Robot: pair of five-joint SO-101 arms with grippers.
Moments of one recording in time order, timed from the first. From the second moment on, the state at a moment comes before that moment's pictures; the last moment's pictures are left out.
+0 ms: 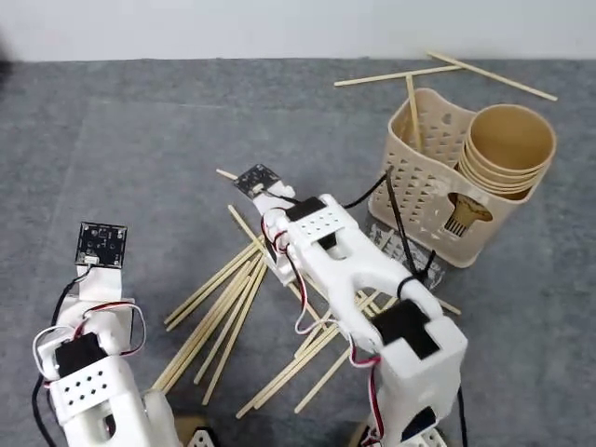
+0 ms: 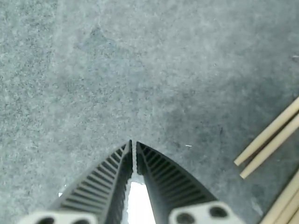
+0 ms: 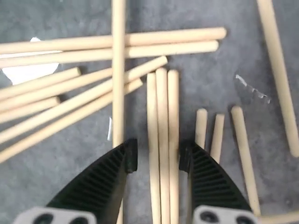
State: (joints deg) left arm -30.9 -62.4 78.4 55.1 -21.1; right arm -31.9 18.6 12.6 58.7 10.1
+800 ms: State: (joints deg) left arm -30.9 -62.4 79.0 55.0 -21.1; right arm -31.8 22.5 6.1 63.6 14.5
